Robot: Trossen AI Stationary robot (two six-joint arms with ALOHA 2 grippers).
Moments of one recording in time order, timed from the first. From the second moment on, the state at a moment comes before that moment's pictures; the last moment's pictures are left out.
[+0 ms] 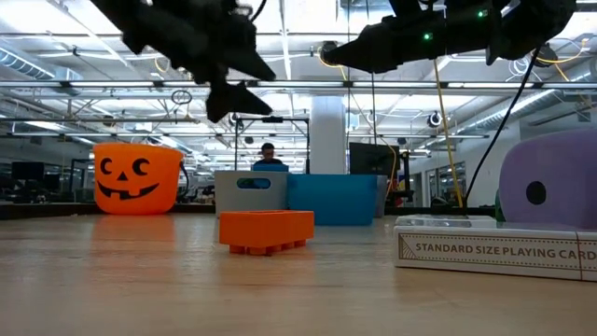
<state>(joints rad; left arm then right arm) 0.12 1.38 0.81 0.05 0.24 -0.37 0.01 1.37 0.61 0.85 0.42 -0.51</state>
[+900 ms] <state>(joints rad) -0.32 2.00 1.34 -0.47 -0.05 -0.74 0.16 1.37 0.61 0.85 0.42 -0.43</state>
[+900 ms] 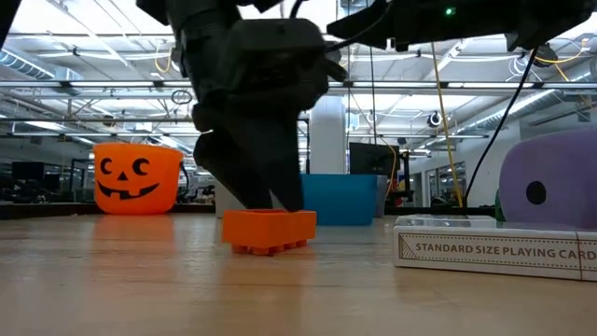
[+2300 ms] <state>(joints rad) -0.32 1.85 1.39 -0.80 -0.28 -0.62 0.21 1.37 0.61 0.83 0.47 -0.40</state>
